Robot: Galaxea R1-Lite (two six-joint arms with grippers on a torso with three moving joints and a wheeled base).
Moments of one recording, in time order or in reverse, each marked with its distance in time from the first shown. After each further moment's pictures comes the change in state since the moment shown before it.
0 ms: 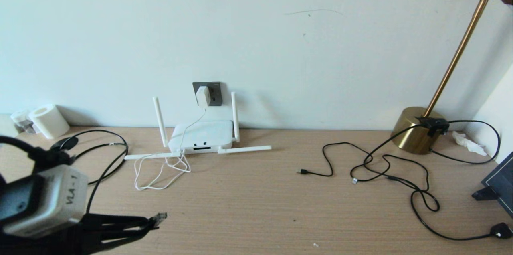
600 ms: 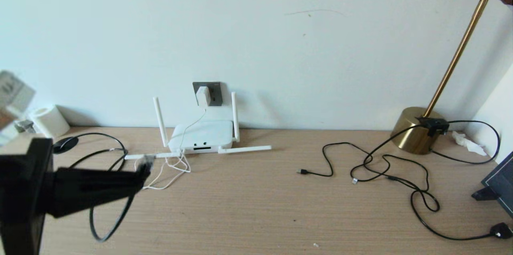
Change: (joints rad) left arm 0.011 -0.009 -0.178 -0.038 -0.066 -0.410; right arm 0.000 0.000 0.000 0.000 0.000 0.000
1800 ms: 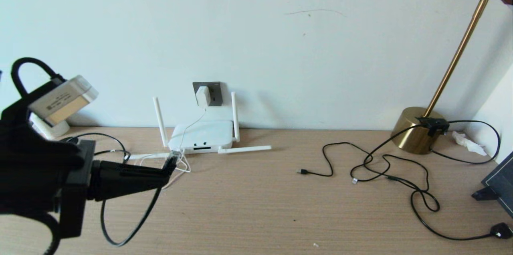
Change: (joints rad) left arm 0.000 0.138 0.000 -0.017 -0.055 -0.155; right arm 0.000 0.000 0.000 0.000 0.000 -0.006
